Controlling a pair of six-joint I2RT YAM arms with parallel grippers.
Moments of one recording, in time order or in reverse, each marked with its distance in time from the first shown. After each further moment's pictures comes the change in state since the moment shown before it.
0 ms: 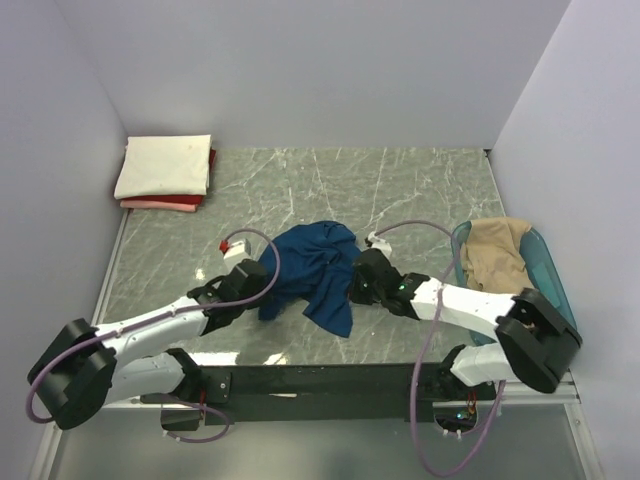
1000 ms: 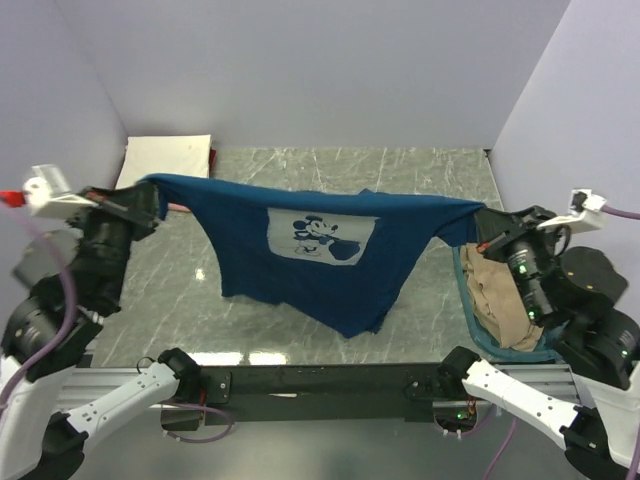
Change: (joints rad) left arm 0.121 -0.406 0.985 -0.495 -0.318 0.298; right arm -0.067 -0.697 0.795 -0.668 0.498 -0.315
